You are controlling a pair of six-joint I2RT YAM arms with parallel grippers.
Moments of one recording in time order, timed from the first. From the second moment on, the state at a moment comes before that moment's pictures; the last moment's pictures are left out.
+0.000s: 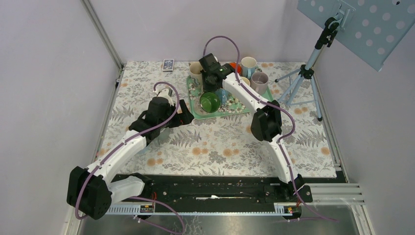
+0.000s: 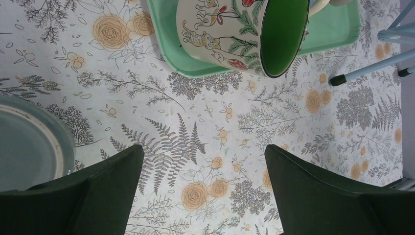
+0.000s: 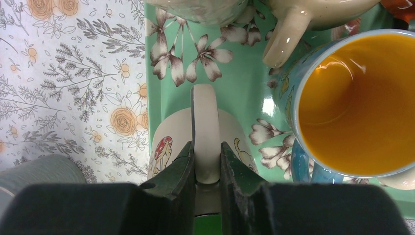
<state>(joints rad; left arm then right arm) -0.43 1.11 0.78 -0.29 0.06 -0.58 0.65 2.41 2.39 -0.90 0.12 0.44</state>
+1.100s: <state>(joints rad) -0.43 1.25 0.87 -0.31 0.04 -0.63 0.65 2.46 2.43 -0.74 0.23 0.48</state>
